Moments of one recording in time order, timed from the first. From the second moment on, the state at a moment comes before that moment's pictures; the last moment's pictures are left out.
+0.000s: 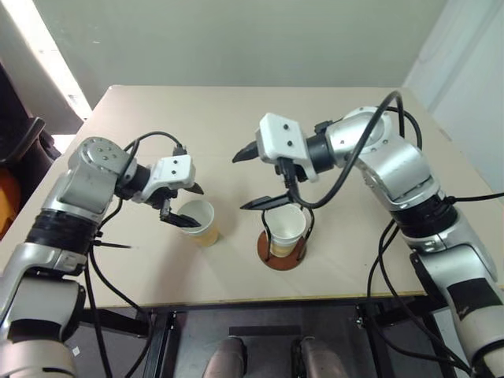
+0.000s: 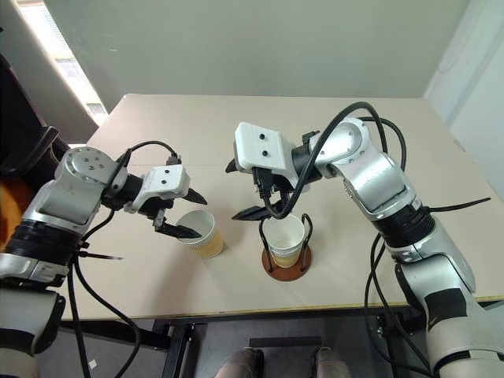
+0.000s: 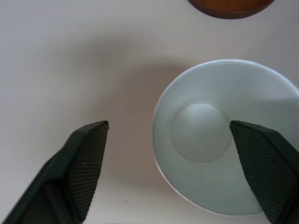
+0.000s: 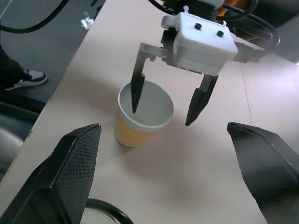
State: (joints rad) left arm -0.92 0.91 -0.31 0.41 -0.03 0.19 -1.53; right arm -1.15 -0.51 0.45 -0.05 0.25 0.52 1.21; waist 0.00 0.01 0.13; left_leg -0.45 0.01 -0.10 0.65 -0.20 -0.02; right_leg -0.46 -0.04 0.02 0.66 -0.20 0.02
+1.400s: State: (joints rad) left arm -1.63 0.67 -0.83 0.65 -0.65 0.13 -1.58; right arm -0.60 -1.18 -0.08 -0.18 0.43 0.60 1.46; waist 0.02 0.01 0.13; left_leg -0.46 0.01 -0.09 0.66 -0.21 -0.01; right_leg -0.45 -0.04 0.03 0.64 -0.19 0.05
